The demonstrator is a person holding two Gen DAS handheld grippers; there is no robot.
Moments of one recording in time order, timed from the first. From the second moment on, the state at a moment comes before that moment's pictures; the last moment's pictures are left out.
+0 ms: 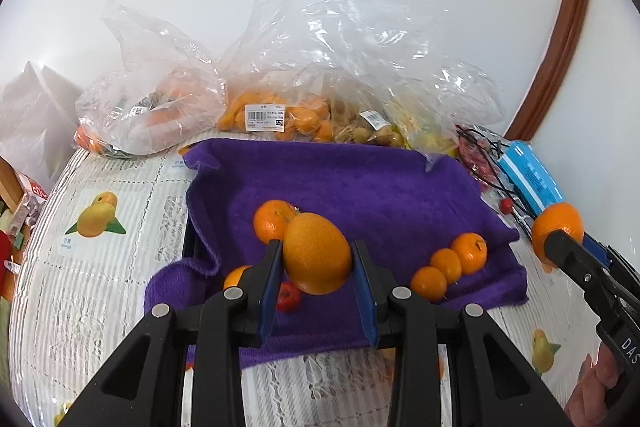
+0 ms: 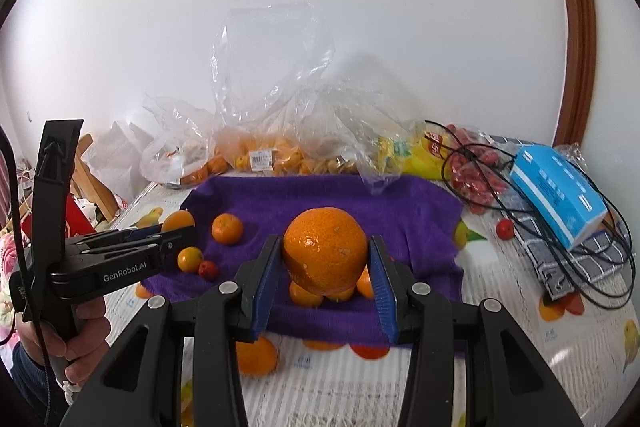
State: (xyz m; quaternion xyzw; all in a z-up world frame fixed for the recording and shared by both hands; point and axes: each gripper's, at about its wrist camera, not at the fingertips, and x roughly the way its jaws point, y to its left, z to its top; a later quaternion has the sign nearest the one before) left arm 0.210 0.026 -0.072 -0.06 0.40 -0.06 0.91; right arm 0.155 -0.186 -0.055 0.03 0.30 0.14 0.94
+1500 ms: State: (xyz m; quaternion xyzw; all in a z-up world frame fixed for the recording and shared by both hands) left arm 0.223 0.022 -0.124 -0.07 0.43 -0.08 0.89; right arm 0.217 -0.170 -0.127 0.01 0.36 0.14 0.92
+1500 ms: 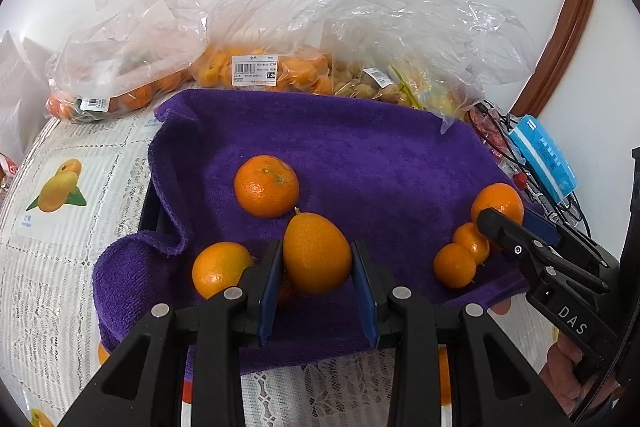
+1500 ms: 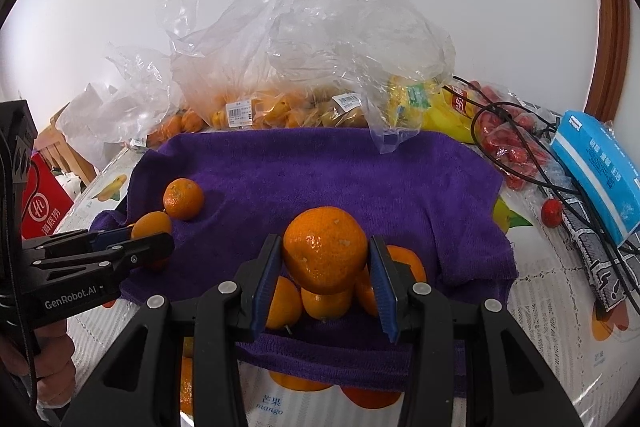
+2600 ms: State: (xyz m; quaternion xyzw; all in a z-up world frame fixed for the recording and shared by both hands) left arm 0.197 0.013 -0.088 -0.04 0.40 -0.06 0.91; right arm 0.173 -0.168 -0.097 -0.01 0.32 0.12 0.94
